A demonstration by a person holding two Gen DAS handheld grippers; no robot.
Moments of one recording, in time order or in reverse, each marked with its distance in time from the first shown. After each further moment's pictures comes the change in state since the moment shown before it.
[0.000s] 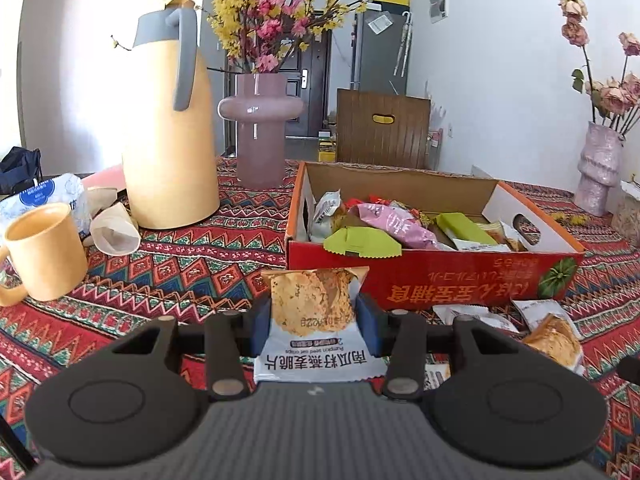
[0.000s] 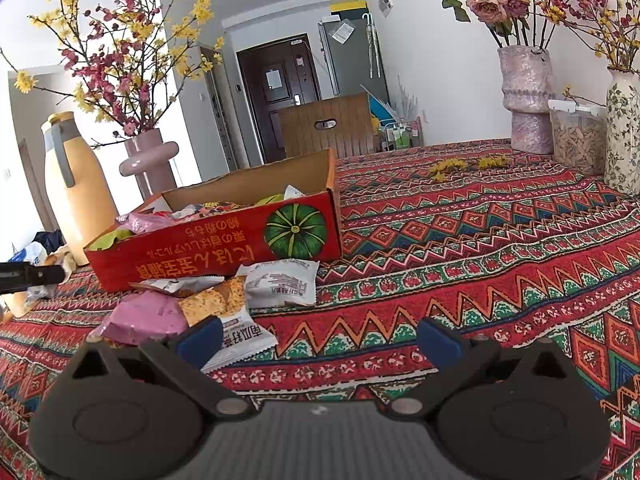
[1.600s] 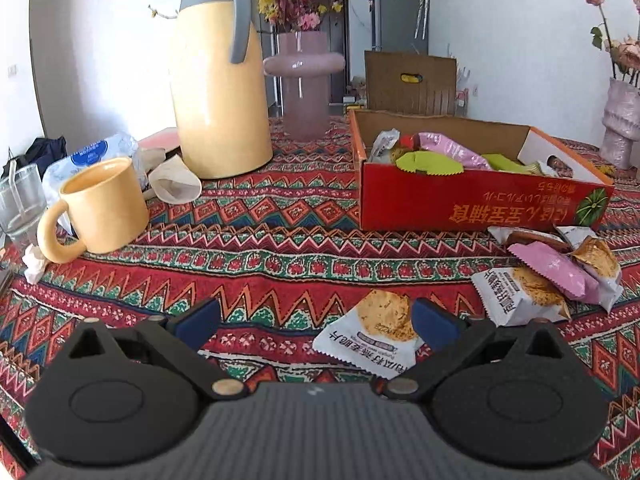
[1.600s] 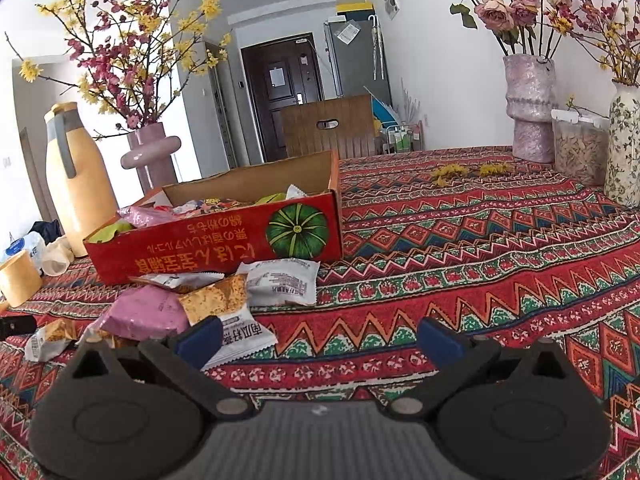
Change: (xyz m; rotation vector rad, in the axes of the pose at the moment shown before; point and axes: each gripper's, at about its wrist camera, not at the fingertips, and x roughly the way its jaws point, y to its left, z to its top) left arm -0.026 0.040 -0.035 0.042 0.116 0.089; right arm -0.003 0.005 0.001 -0.031 0.004 -0.013
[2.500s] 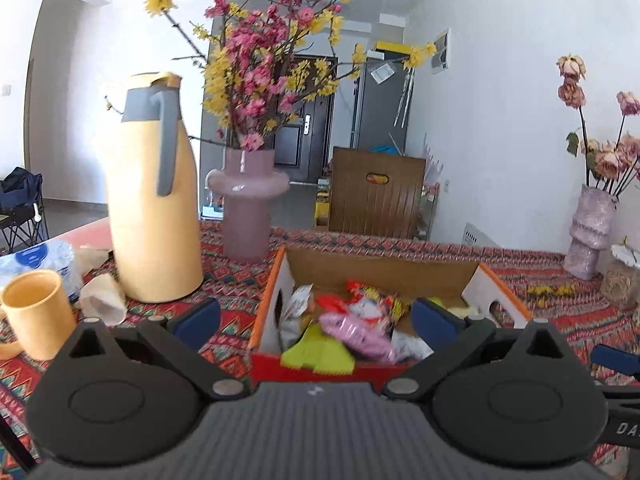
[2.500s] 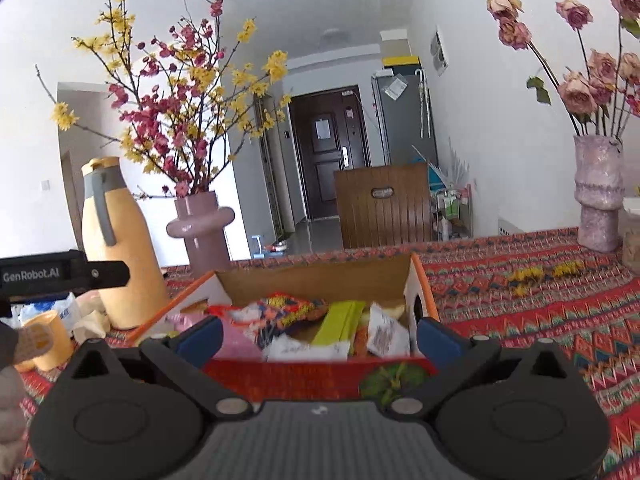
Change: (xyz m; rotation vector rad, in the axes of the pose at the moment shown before) left arm -0.012 -0.062 0.092 -0.087 -0.251 -0.093; right arm 0.030 0.059 0.083 -0.070 -0.160 0.117
